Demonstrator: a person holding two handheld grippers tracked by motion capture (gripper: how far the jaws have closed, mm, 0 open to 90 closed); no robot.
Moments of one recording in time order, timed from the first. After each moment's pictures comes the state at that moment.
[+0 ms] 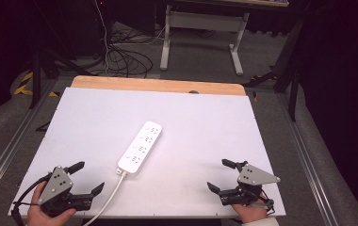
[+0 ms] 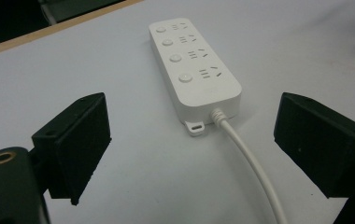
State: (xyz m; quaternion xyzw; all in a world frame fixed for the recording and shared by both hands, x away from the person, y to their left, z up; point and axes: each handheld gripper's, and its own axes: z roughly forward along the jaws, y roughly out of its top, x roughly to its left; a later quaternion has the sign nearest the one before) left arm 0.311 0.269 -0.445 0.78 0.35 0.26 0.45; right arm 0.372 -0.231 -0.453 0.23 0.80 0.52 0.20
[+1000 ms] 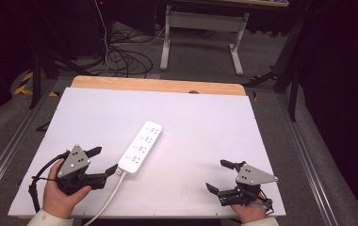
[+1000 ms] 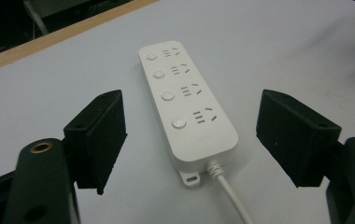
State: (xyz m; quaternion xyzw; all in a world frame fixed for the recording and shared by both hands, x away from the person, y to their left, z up) left arm 0.351 0.237 -0.411 0.79 0.35 0.24 0.44; right arm 0.373 -0.228 -0.455 0.23 0.80 0.52 0.19
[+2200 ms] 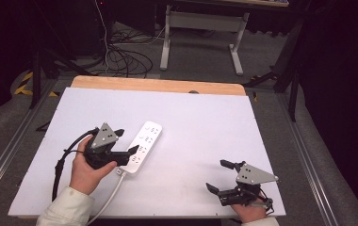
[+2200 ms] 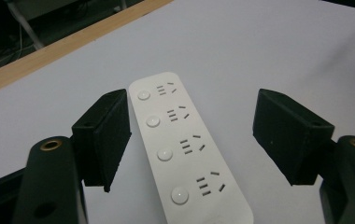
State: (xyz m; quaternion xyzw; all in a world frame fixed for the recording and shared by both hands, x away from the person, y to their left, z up) left arm 0.412 0.190 -0.398 0.81 0.34 0.23 0.43; right arm 0.374 -0.230 -0.456 0.22 0.80 0.52 0.18
